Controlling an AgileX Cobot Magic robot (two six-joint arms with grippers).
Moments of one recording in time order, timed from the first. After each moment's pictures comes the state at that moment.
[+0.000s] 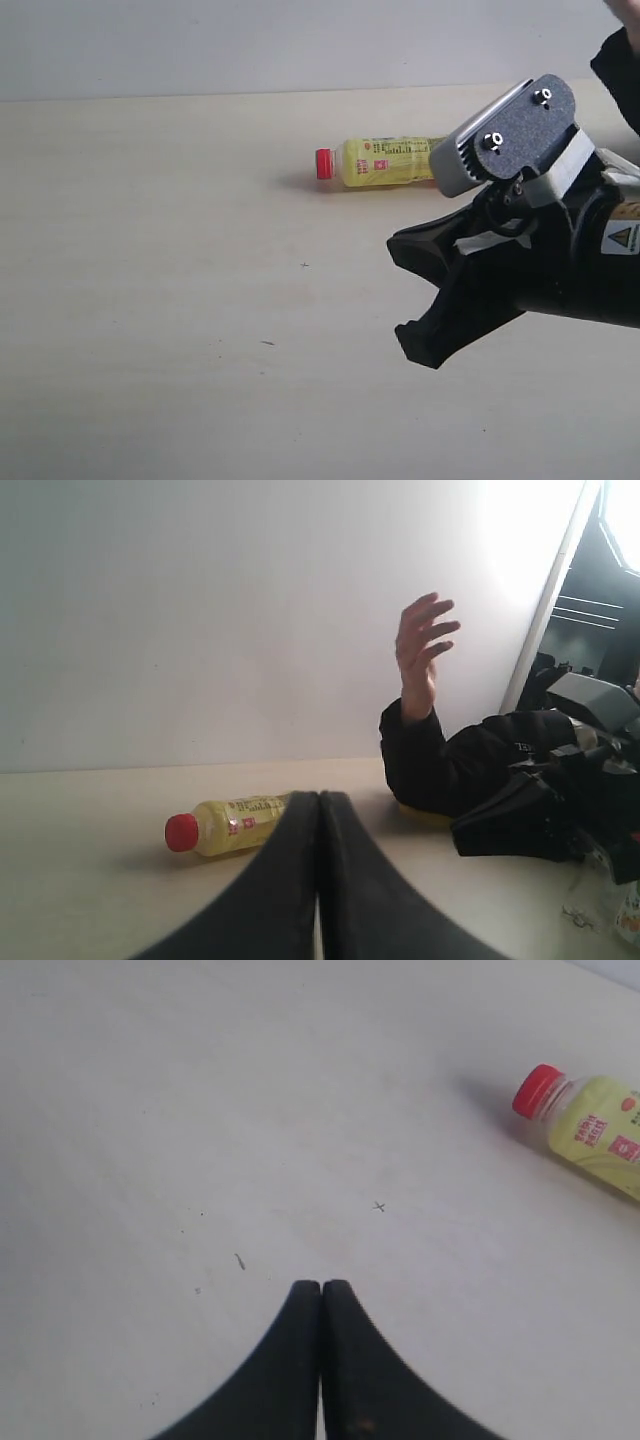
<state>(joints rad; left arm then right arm) -0.62 0.01 0.00 -0.43 -0.08 0.15 0.77 1.11 -0.50 0.48 0.10 -0.47</state>
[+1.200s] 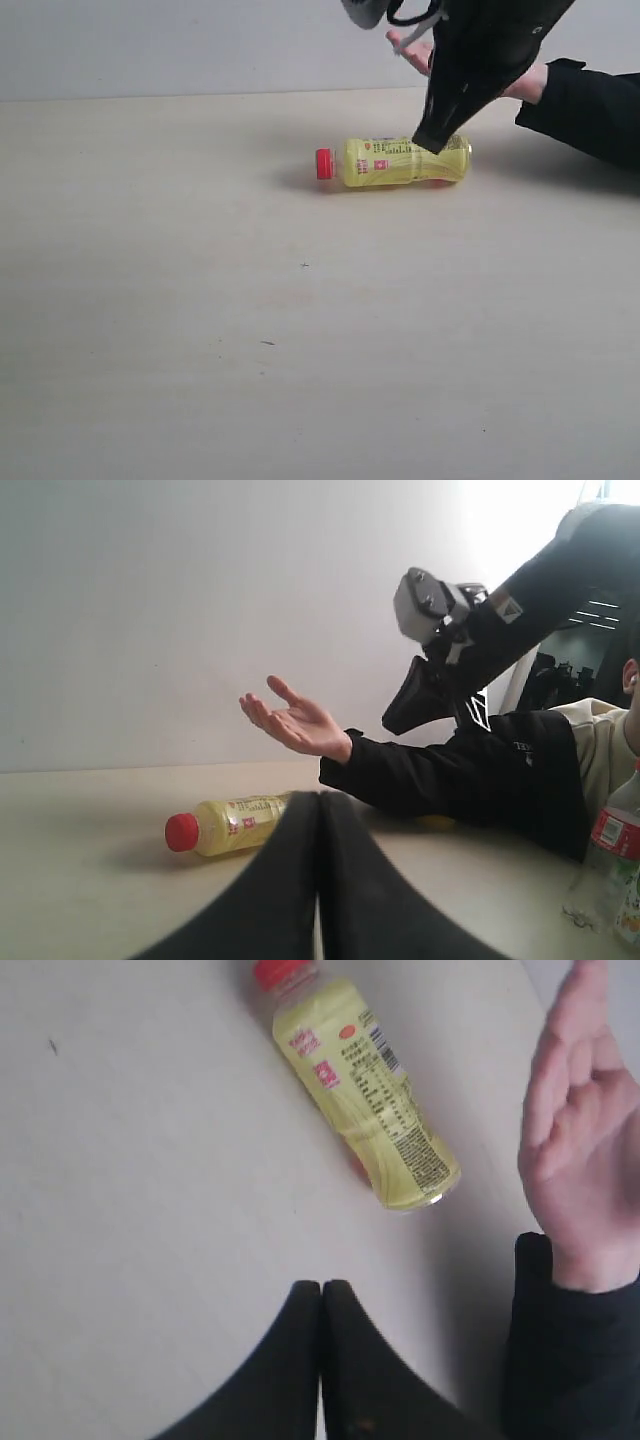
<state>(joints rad) -0.62 0.01 0.00 -0.43 -0.08 0.15 0.63 1.59 -1.35 -0.33 0.99 -0.30</state>
